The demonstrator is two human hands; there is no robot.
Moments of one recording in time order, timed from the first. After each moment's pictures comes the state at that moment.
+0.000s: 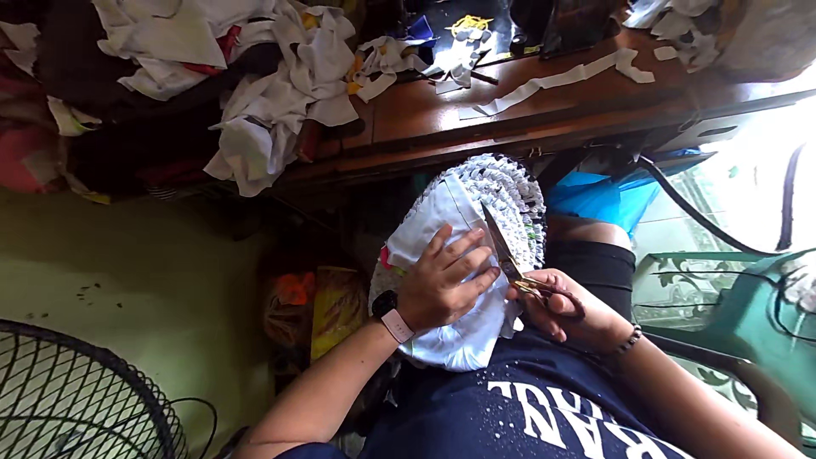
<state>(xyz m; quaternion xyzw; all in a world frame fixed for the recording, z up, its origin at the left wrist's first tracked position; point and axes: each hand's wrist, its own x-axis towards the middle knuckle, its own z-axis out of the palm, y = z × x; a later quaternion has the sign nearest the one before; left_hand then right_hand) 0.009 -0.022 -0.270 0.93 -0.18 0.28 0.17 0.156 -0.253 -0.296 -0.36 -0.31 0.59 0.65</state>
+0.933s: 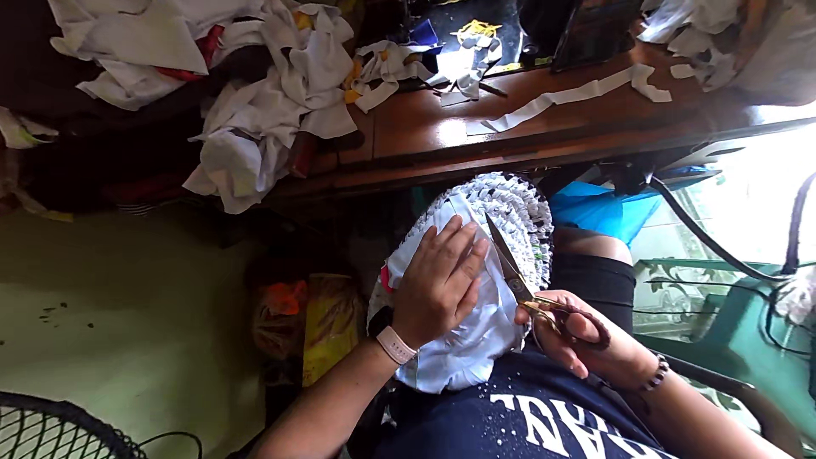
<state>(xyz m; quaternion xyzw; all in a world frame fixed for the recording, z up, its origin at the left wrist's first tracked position) 0.025 -0.012 -0.258 0.93 -0.03 0.30 0.20 0.156 -0.245 -0.269 -0.33 -0.27 0.62 0.66</state>
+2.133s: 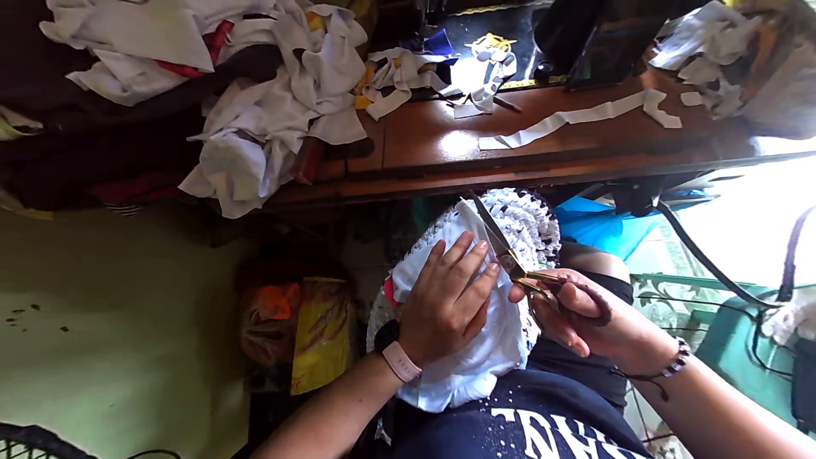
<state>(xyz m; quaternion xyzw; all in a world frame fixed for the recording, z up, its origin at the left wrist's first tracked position) 0.027 -0.014 -0.260 0.92 -0.03 0.32 0.22 0.187 -0.202 -0.230 -0.38 -0.25 0.63 0.63</state>
